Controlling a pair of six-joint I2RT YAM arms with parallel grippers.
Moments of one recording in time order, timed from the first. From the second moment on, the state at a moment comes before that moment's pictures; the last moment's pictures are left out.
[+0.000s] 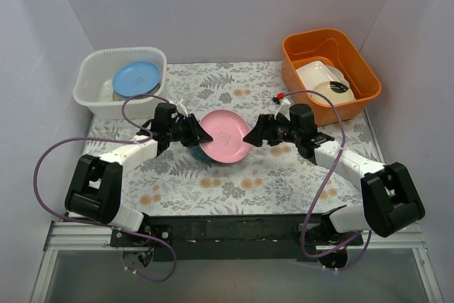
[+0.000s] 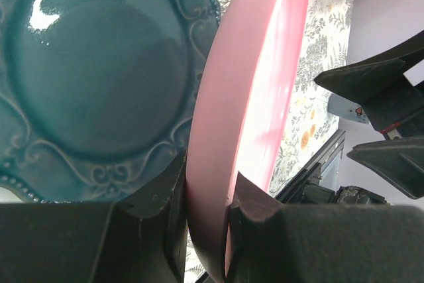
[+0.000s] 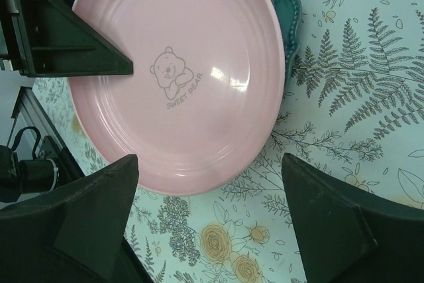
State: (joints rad) left arm -0.33 1.46 0.76 0.02 0.53 -0.73; right arm 0.46 1.35 0.70 0.17 -0.51 0.47
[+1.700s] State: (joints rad) left arm 0.04 1.55 1.19 -0.11 0.46 -0.75; right arm 0.46 1.42 0.67 0.15 -0.57 0.44
